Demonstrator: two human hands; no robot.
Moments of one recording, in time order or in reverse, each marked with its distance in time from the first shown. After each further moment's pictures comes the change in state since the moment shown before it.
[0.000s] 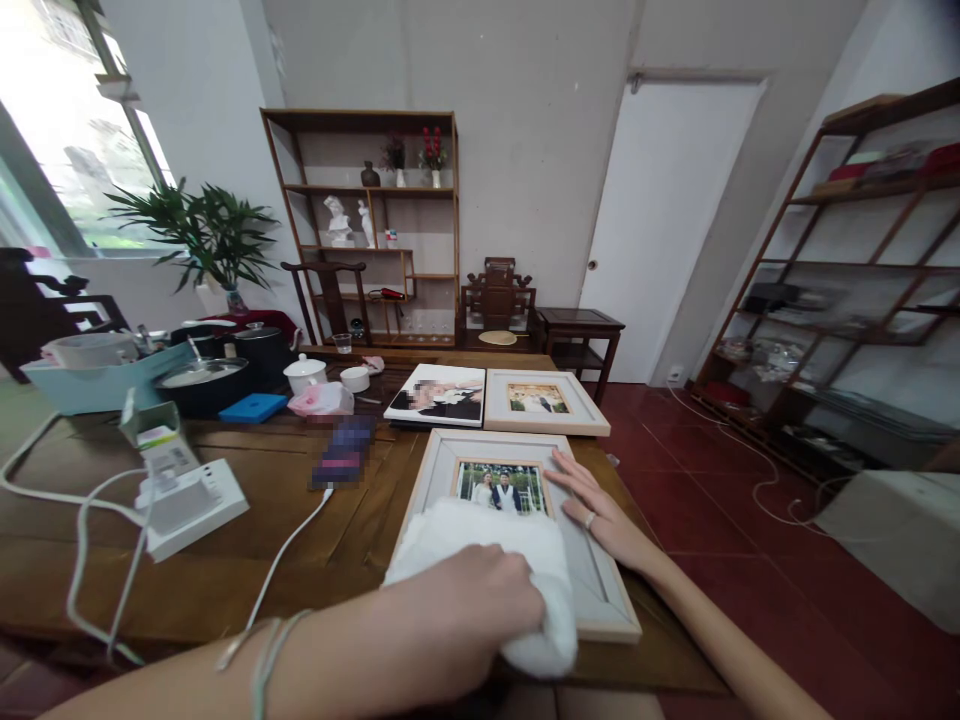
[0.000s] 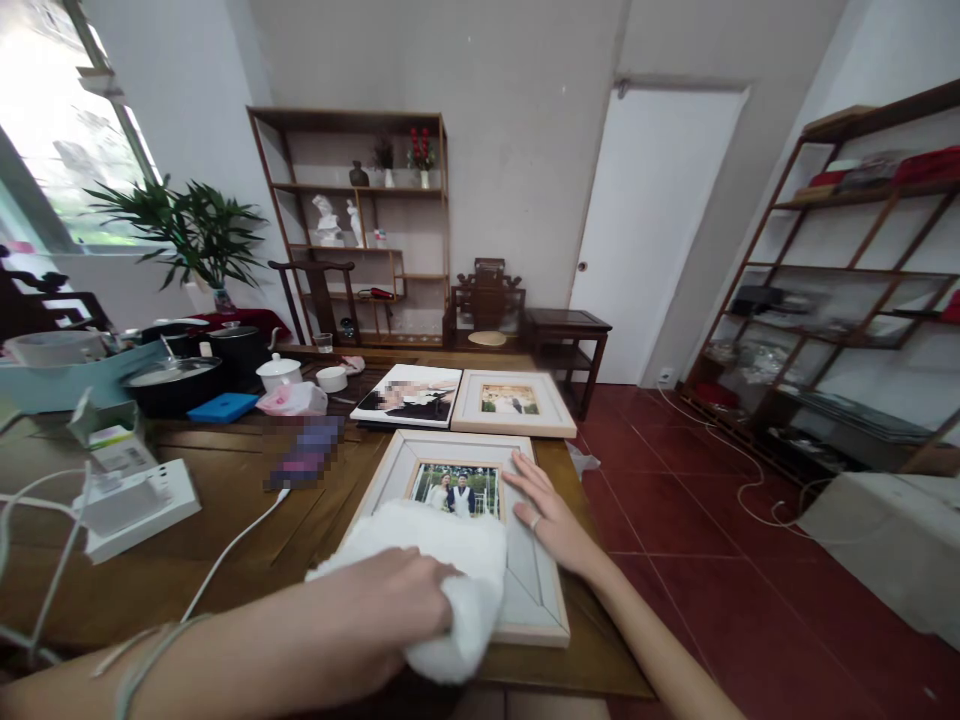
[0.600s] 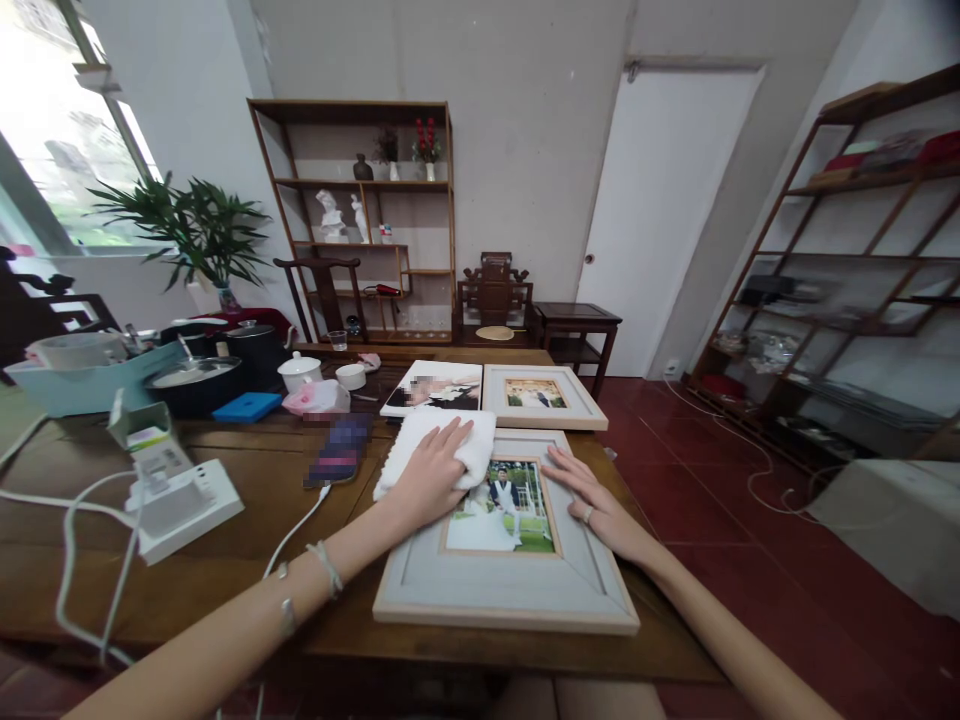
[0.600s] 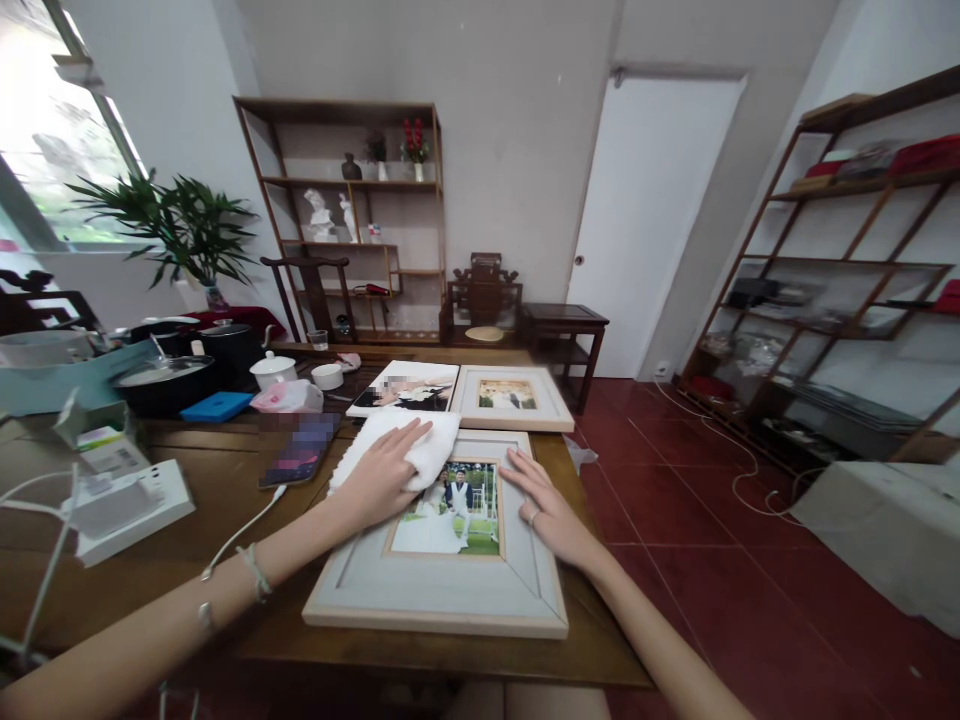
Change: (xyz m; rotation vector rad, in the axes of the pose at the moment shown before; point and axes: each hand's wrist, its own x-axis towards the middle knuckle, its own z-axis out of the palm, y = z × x) left_hand 0.025 -0.115 0.057 0.198 0.329 -0.433; right_hand 0.000 0.007 0.000 -0.002 -0.015 -0.046
